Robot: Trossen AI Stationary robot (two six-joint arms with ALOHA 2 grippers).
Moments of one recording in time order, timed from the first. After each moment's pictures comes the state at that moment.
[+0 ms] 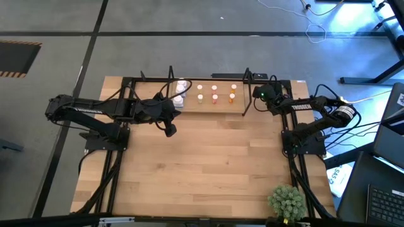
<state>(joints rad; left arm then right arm) -0.03 1.11 1.01 -0.46 -0.45 -0.23 -0.81 1.41 0.37 0.24 0.77 0.73</state>
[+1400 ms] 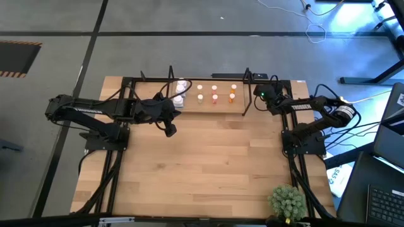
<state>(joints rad) -0.03 1.11 1.01 -0.46 -0.45 -0.23 -0.81 1.42 0.37 0.27 0.84 0.79</state>
